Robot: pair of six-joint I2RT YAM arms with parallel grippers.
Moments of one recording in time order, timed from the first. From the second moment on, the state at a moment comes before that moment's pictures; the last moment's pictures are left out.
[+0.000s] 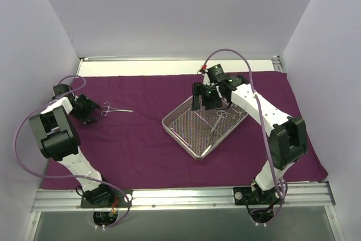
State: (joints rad) left arm 0.42 1.87 1.18 -0.43 0.35 -0.61; right arm 0.50 1.67 1.41 -0.75 -0.20 0.35
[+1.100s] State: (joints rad) left arm -0.04 1.59 1.30 -0.78 0.21 -0.56; right arm 0.38 1.90 1.26 -0.77 0.04 0.61
